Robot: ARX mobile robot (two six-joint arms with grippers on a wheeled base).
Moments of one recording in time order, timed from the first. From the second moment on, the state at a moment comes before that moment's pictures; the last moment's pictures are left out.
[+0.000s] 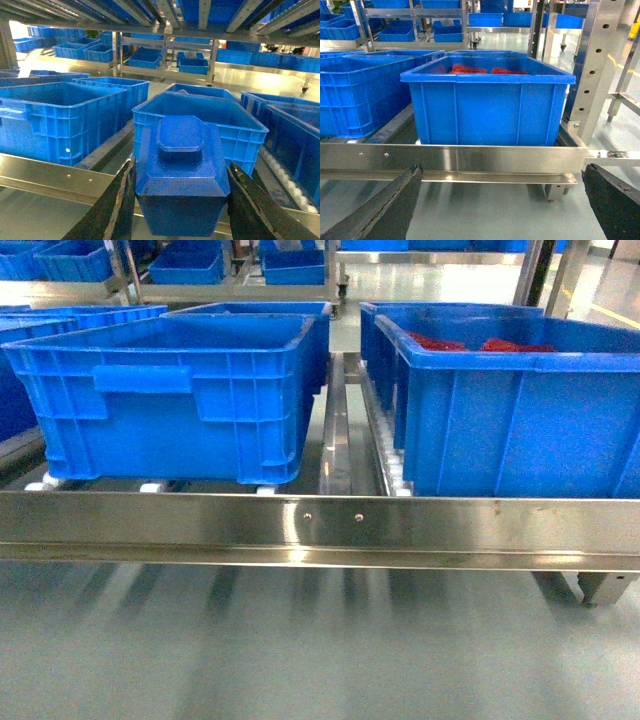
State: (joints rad) left arm -0.55 0.25 0.14 0.26 -0.71 0.03; right arm 0.00 0.01 0.01 -0.01 0.00 0.00
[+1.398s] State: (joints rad) left arm -0.55 0.25 0.14 0.26 -0.71 0.04; right arm 0.00 0.01 0.01 -0.01 0.00 0.00
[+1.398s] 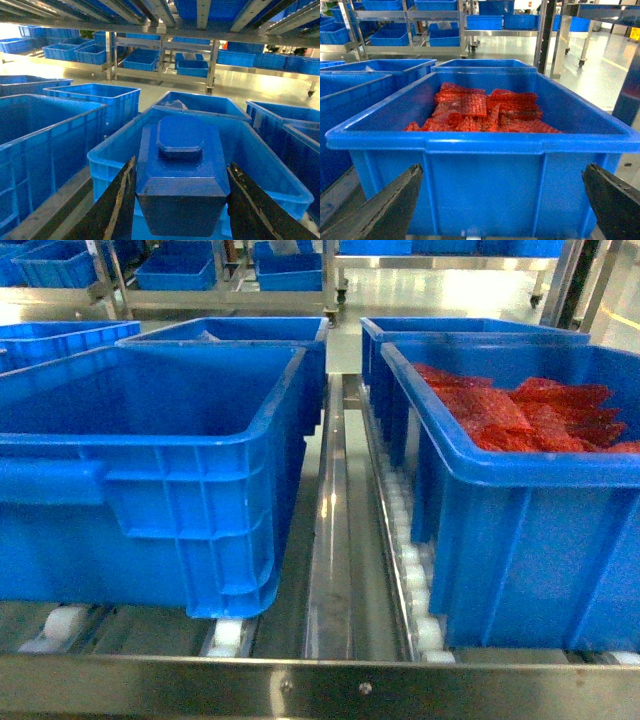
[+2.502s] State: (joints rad) left arm -0.55 0.25 0.14 0.27 -0.71 0.04; right arm 0.00 0.01 0.01 0.00 0.00 0.00
